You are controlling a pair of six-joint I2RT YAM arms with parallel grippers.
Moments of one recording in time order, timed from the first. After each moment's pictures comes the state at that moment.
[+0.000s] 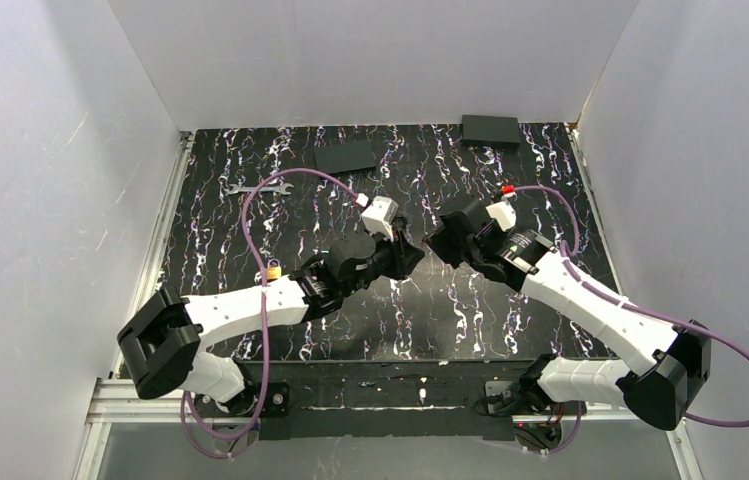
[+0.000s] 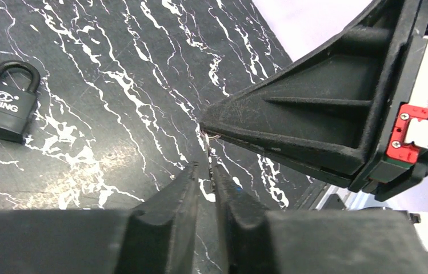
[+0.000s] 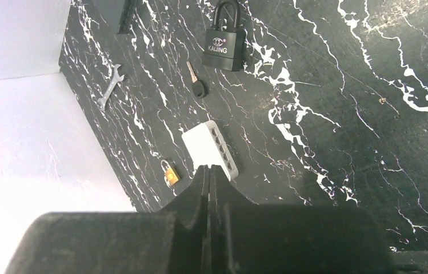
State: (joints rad) left arm -1.00 1.40 0.82 0.31 -0.15 -0.57; right arm 0.82 1.19 1.10 -0.71 0.39 1.49
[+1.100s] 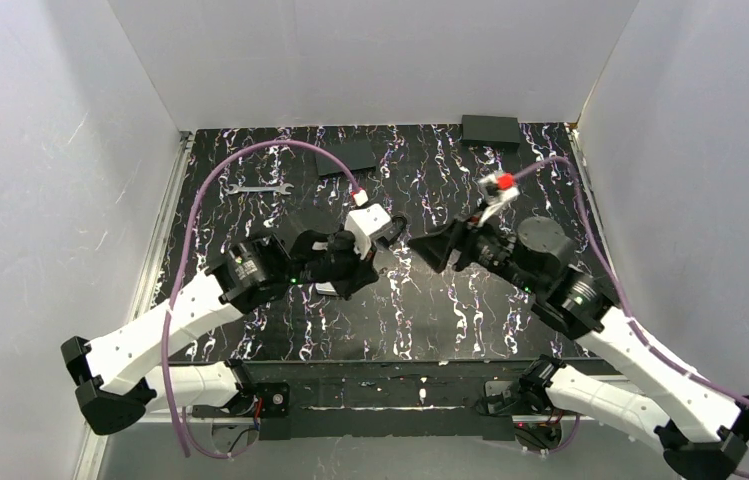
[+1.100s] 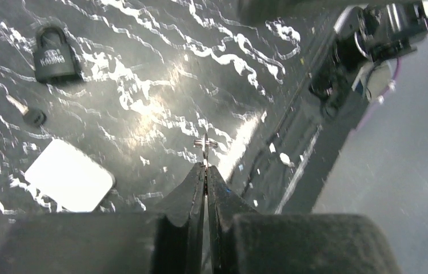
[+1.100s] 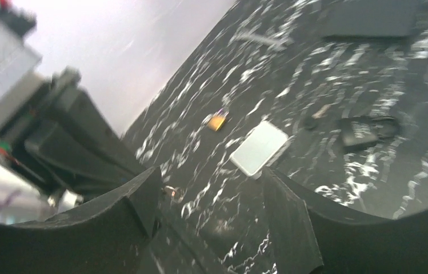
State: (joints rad) left arm -0.98 1.10 1.17 -0.62 0.12 -0.08; right arm 0.82 0.77 0.90 -0.21 -0.01 0.54
